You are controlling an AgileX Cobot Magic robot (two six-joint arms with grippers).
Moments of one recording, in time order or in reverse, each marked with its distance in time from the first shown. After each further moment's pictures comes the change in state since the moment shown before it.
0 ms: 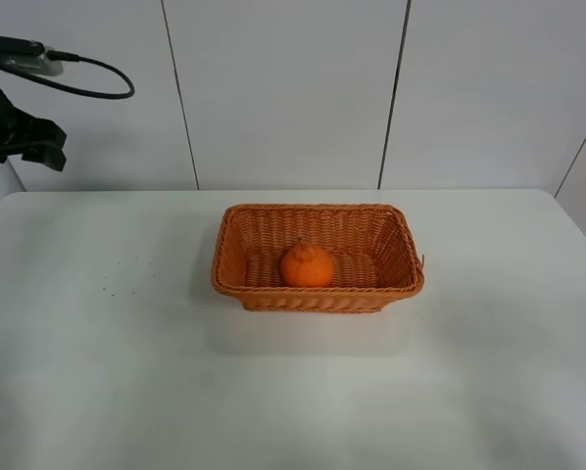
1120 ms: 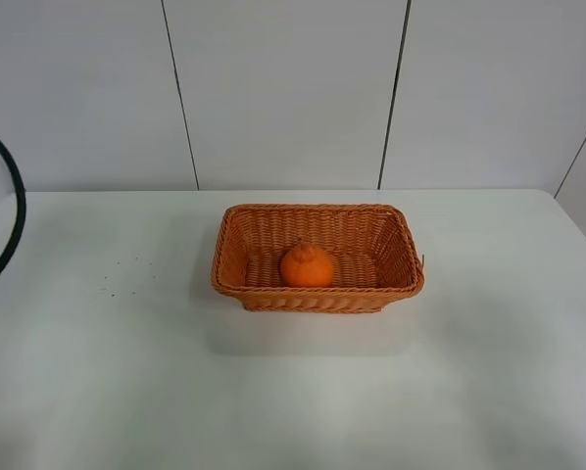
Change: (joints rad) left arm 0.001 -0.859 0.740 0.000 -0.361 0.005; right arm 0.000 0.000 0.000 0.000 0.000 0.000
